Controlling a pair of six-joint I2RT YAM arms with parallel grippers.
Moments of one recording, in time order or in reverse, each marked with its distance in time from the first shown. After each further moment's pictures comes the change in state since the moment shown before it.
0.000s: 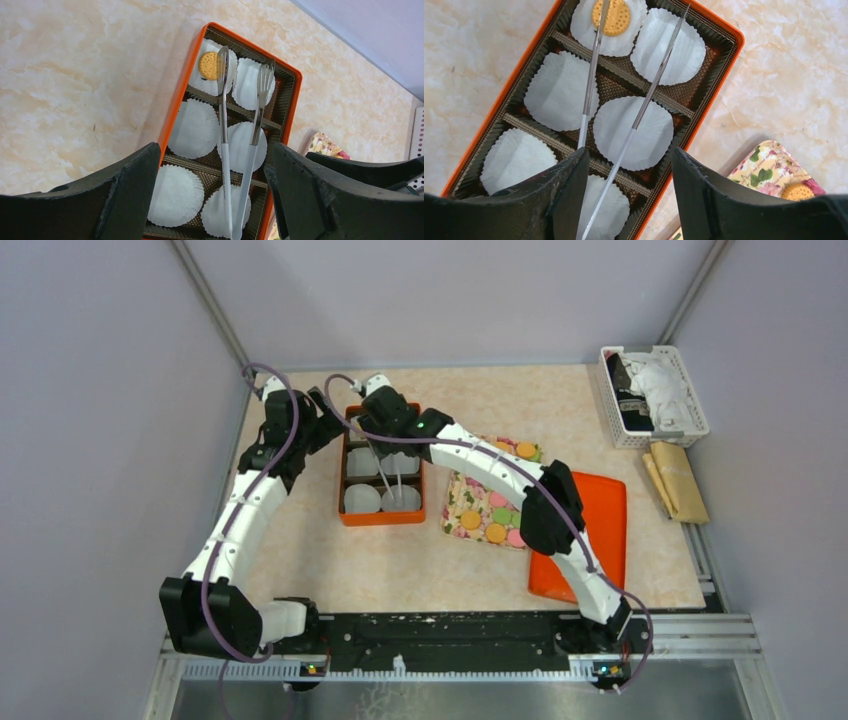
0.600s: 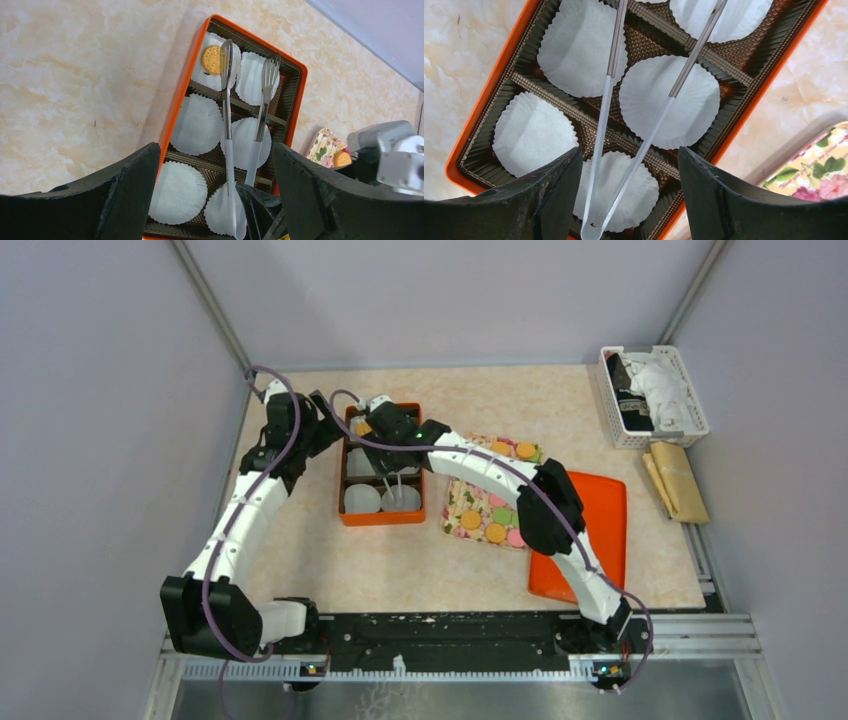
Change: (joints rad) left arm 0.001 0.000 -0.021 0.004 0.008 0.005; right arm 0.000 -0.023 -0.136 0.027 -0.131 0.089
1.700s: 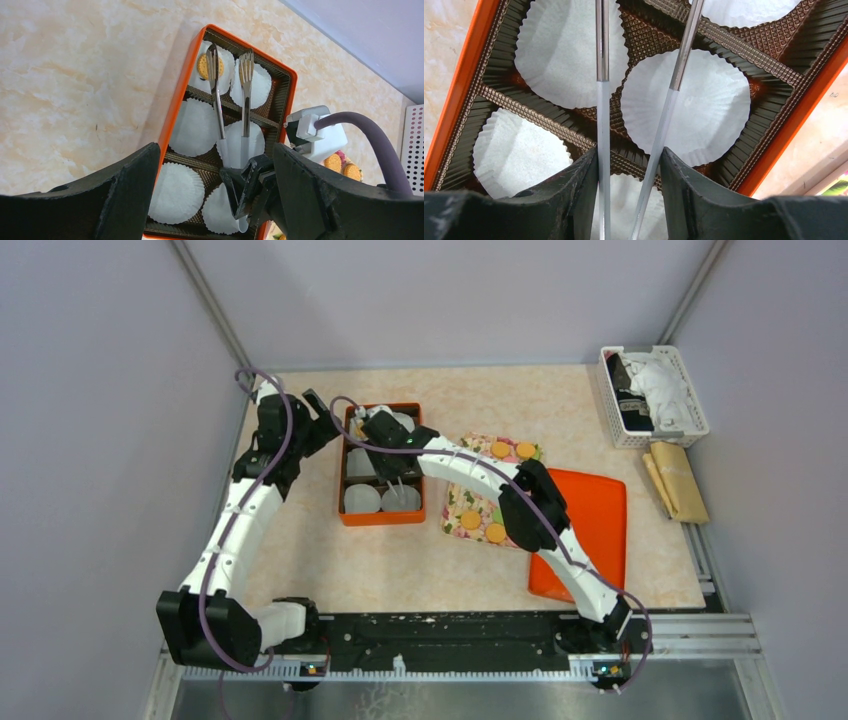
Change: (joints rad) left arm 0.021 -0.052 -0.008 0.004 0.022 0.004; right arm -0.002 0.130 0.067 -0.010 -0.011 0.082
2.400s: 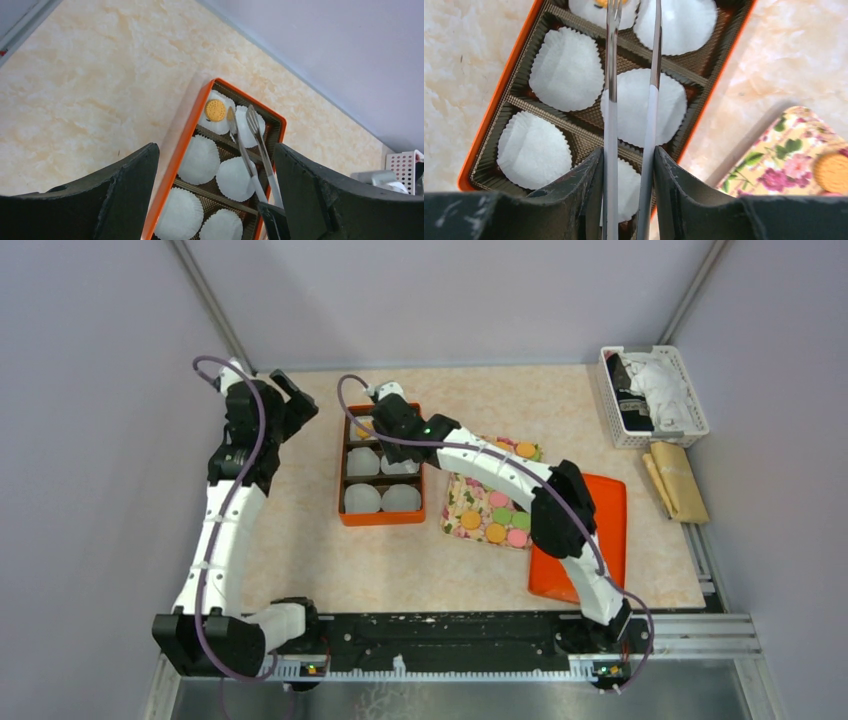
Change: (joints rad) left arm 0.075 -0.030 0.130 -0.066 -0.052 0.000; right arm 0.000 -0.175 -0.083 0.020 0.093 -0.028
